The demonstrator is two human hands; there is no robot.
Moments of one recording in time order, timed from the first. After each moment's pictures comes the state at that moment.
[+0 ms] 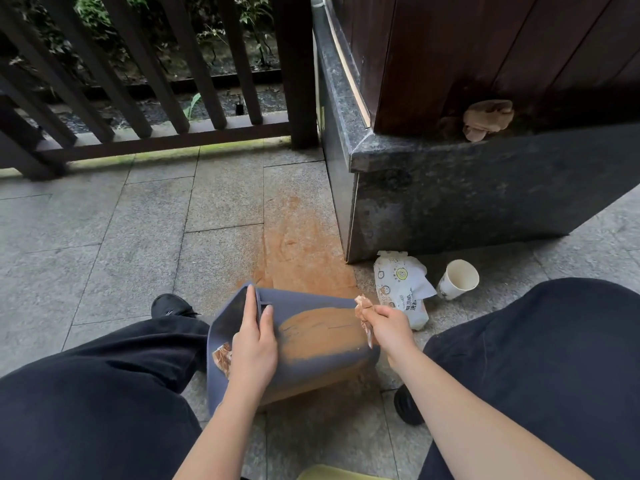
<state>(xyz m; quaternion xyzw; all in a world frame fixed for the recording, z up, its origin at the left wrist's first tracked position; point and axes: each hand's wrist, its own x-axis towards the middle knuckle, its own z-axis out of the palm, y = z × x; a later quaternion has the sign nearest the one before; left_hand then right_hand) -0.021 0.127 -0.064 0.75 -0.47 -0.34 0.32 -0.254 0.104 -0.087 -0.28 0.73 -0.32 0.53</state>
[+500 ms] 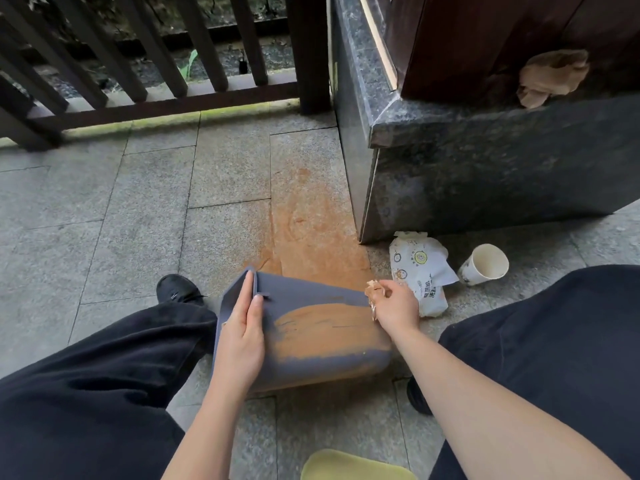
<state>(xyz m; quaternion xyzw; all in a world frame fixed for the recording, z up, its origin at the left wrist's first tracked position) 0.004 0.109 -0.056 0.70 -0.48 -0.39 0.34 -0.245 0.056 -0.134 -0.40 0.81 -0.19 0.38</state>
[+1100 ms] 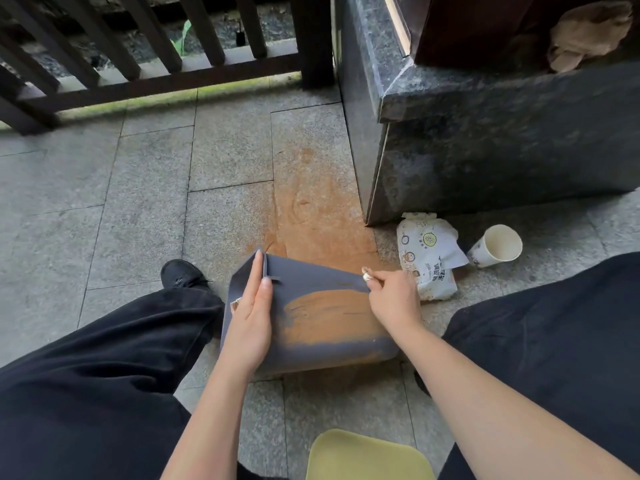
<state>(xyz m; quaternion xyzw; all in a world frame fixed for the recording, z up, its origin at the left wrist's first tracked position) 0.005 0.100 -0.055 0.68 -0.47 -0.47 0.31 -0.227 0.063 -0.126 -0.49 0.79 -0.15 0.34</state>
